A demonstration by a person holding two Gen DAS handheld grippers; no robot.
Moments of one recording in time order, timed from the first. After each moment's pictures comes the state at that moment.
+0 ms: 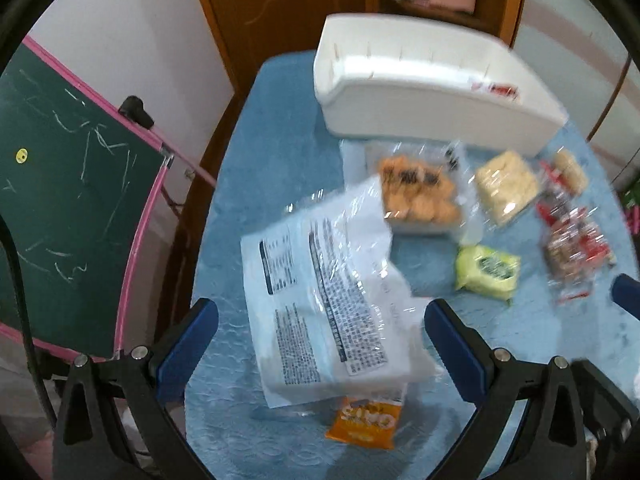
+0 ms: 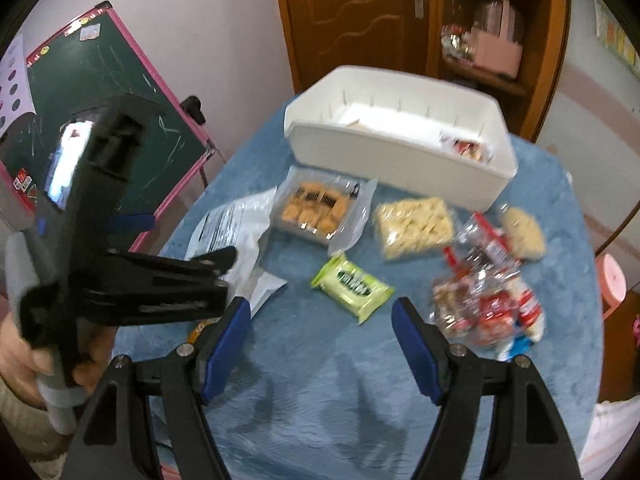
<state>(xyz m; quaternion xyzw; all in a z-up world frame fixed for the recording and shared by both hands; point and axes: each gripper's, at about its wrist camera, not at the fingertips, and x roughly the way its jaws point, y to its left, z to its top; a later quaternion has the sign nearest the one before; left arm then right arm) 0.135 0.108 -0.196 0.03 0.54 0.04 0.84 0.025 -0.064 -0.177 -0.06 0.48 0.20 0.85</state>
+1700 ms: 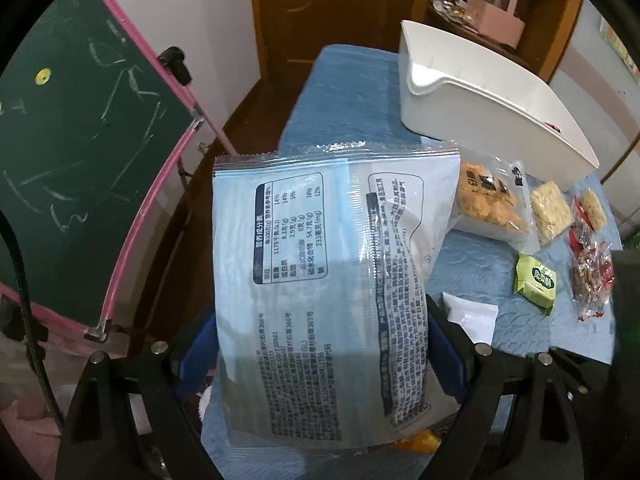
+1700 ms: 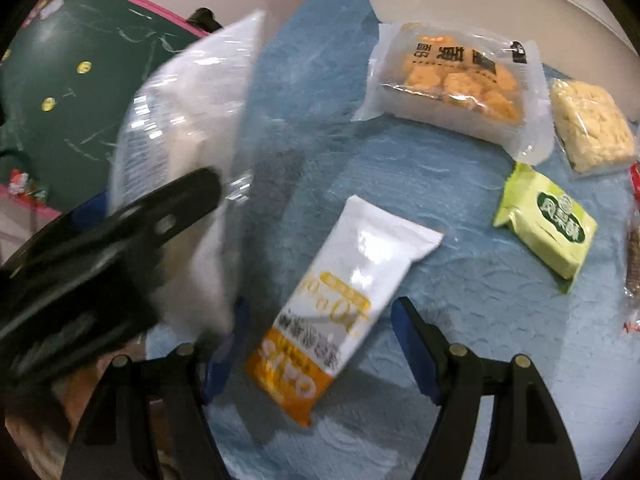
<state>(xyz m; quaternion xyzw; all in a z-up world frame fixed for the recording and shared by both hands) 0.108 0.186 -0.209 -0.07 0.53 0.06 0.84 0.059 0.044 -0.286 0.00 0.63 0.24 0.74</state>
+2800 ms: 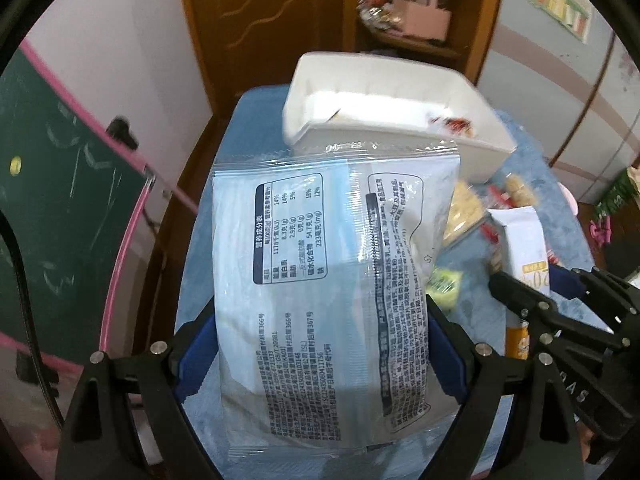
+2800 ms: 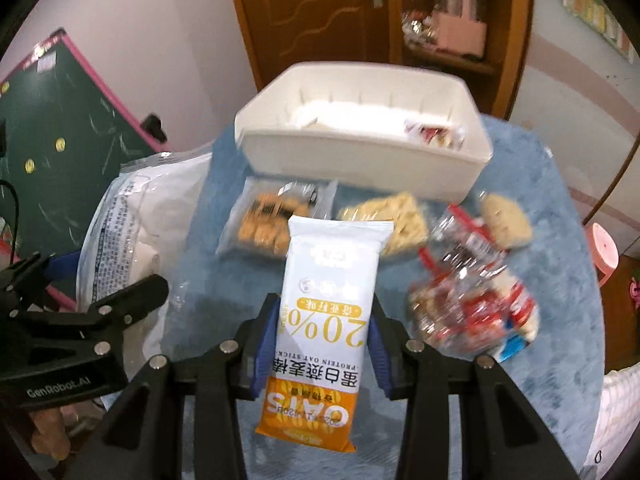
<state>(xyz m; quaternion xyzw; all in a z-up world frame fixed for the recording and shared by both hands) 0.117 0.092 -0.142 0.00 0.50 -0.02 0.87 0.066 -0.079 -0.182 -0.02 0.47 0.14 0.87</state>
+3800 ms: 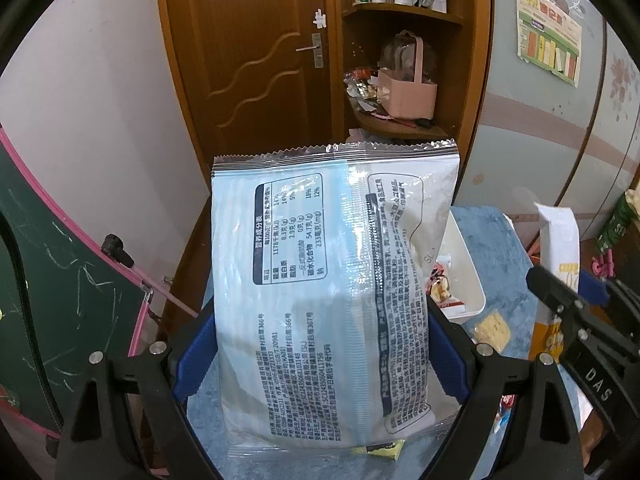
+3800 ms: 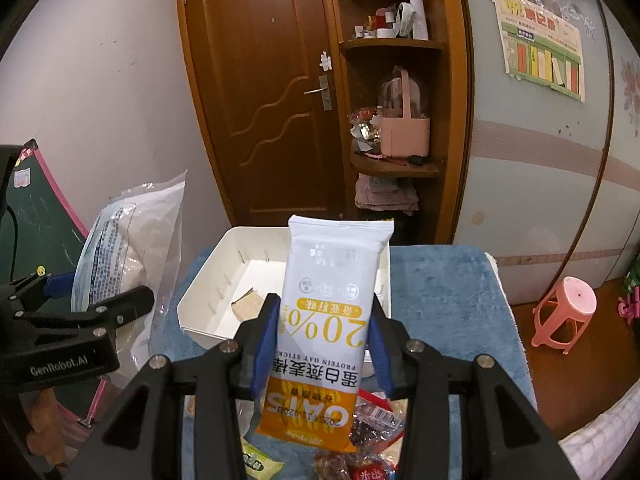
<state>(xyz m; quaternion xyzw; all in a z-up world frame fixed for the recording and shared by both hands) 0.204 0.037 -0.033 0.02 0.40 -0.01 0.91 0.147 -0.163 -0.067 0.02 0.33 0.09 0.94</state>
